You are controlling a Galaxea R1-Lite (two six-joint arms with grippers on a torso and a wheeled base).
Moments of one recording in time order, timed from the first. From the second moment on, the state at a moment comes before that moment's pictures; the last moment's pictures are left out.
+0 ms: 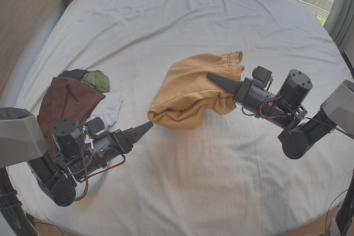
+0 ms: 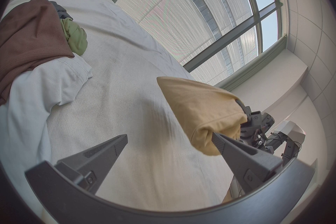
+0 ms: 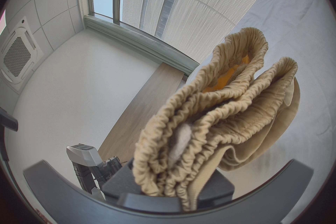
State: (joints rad) left arm -0.38 2.02 -0.39 -1.55 -0.29 -0.62; right arm 0.43 2.07 -0.92 -1.43 0.59 0.77
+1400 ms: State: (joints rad) left arm -0.38 2.02 -0.38 -1.55 -0.29 -0.62; right arm 0.34 2.43 -1.58 -1.15 0.59 0.78
